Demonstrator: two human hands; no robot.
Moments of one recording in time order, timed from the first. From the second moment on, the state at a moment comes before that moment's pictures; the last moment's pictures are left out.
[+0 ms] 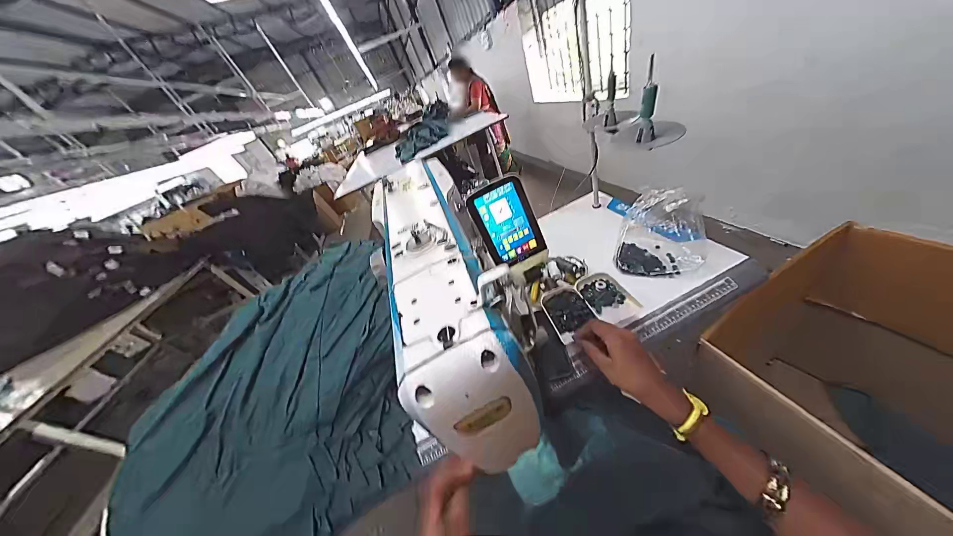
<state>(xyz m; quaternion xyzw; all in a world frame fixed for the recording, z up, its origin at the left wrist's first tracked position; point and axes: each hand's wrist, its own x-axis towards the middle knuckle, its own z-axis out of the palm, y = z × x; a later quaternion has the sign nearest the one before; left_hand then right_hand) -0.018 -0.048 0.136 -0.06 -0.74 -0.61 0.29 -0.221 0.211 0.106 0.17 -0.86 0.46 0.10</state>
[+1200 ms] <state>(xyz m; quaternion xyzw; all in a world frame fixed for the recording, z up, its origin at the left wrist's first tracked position) 0.008 -0.107 0.125 0.05 -0.85 -0.45 0.27 -0.127 0.166 0.129 0.41 -0.77 0.49 0.03</state>
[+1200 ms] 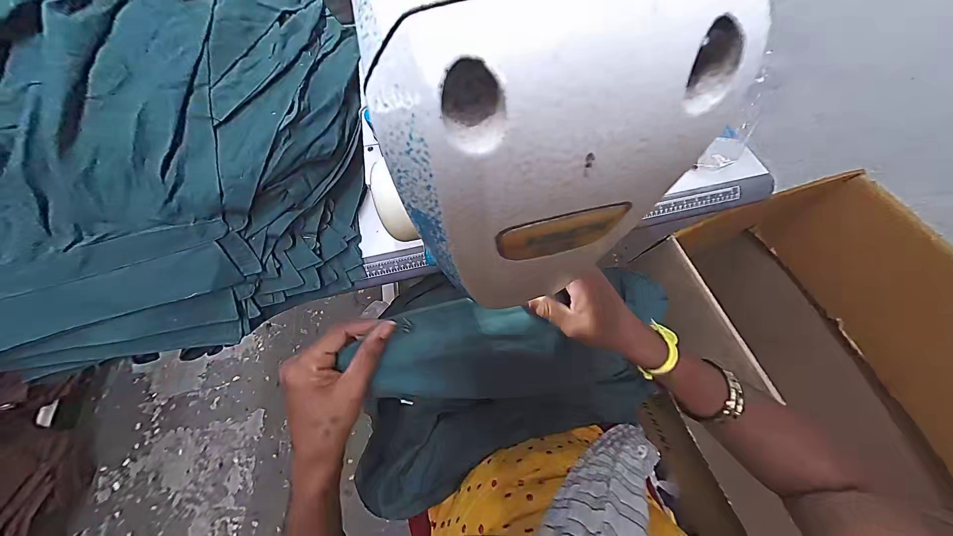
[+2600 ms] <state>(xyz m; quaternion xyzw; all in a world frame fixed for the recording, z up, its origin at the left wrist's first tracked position) -0.050 -0.023 0.100 0.11 -0.77 -0.62 0.11 -0.222 0.204 0.097 0.32 -0.89 0.20 0.25</state>
